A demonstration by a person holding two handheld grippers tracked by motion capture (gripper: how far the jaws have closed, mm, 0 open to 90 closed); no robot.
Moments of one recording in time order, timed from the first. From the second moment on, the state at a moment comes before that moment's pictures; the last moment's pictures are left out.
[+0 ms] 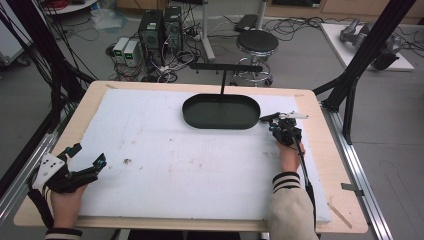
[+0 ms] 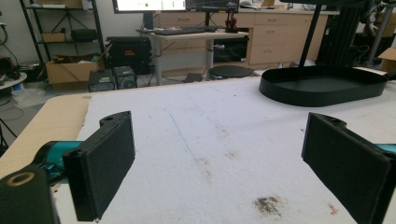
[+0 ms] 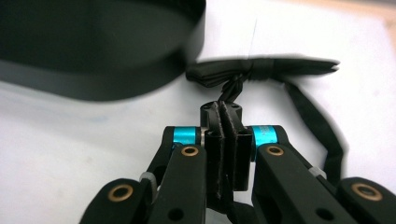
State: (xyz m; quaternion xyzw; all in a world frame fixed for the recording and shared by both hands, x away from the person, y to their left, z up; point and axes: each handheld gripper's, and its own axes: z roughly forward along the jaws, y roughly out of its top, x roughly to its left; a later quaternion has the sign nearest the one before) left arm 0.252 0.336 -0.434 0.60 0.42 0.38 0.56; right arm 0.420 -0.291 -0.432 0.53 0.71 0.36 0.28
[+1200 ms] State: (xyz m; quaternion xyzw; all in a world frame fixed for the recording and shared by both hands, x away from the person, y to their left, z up) left arm 0.252 0.334 -0.434 0.60 0.41 0.38 0.56; right arm 0.388 -0.252 -0.319 0.35 0.66 0.56 0.36
